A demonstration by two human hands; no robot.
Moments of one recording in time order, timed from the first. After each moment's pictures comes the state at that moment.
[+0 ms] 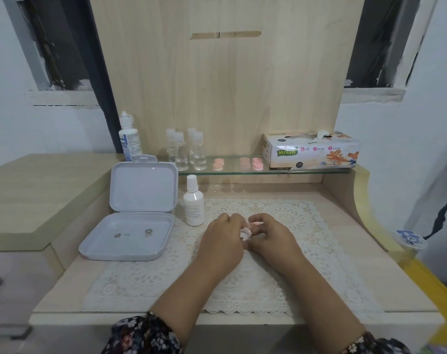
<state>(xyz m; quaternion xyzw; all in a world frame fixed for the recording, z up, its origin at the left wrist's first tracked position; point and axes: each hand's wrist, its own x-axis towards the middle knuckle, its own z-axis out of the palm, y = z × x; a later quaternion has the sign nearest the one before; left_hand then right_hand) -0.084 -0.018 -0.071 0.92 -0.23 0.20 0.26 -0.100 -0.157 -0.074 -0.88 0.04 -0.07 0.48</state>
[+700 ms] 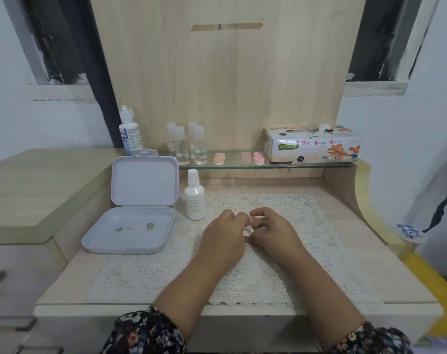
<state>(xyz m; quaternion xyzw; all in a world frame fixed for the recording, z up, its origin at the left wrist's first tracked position) -0.088 -0.015 -0.073 0.91 -0.26 0.22 0.24 -0.097 -0.158 -0.076 -0.88 0.03 -0.07 0.46</state>
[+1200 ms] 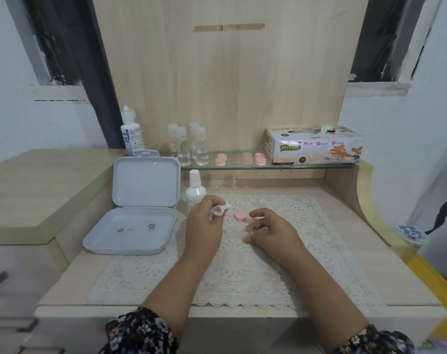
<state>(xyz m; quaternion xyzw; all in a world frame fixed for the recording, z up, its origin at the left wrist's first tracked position) -0.072 0.005 -0.068 0.79 -0.11 0.24 0.55 -0.096 -0.159 -0.075 -0.89 0.02 -0.08 0.45</state>
